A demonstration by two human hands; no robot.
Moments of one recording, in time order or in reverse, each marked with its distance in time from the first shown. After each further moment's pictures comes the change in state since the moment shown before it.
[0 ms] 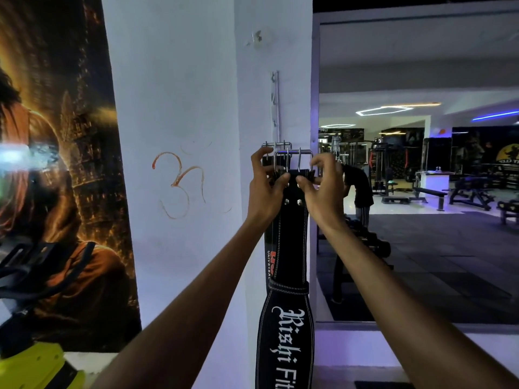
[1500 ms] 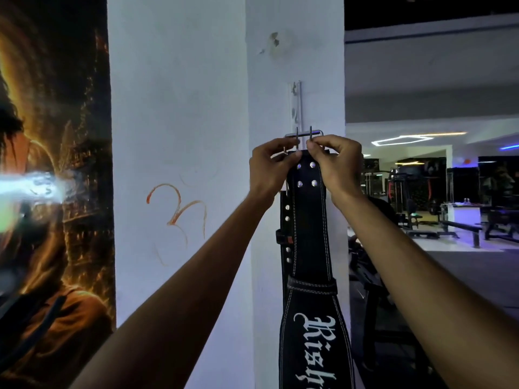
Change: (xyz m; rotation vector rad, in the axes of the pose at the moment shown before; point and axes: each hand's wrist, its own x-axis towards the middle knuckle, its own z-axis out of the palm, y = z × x) left_hand 0.209 -0.098 0.003 -0.084 0.058 0.051; right_hand 0.180 0.097 0.131 0.182 0.073 -0.028
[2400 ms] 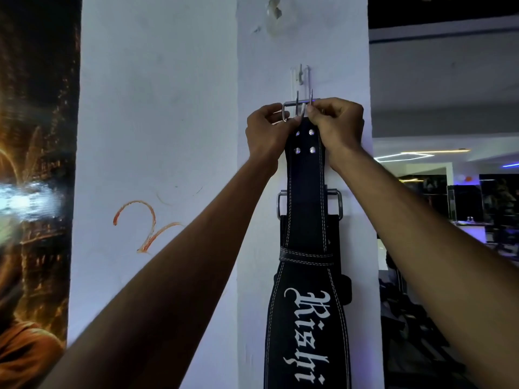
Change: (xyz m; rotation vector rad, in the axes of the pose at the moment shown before) left_hand 0.165 -0.075 0.034 -0.054 0.133 -0.021; right_hand 0.137 0.083 0.082 0.110 0.039 0.079
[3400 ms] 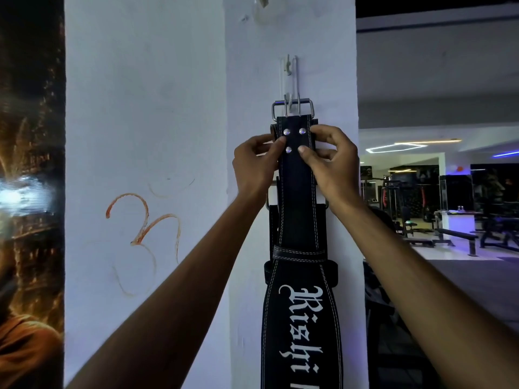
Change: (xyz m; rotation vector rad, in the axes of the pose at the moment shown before) left_hand -0.060 -0.034 -0.013 0.008 0.015 -0.009; right_hand -0.069 0.035 -0.039 -0.004 -0.090 -0.165
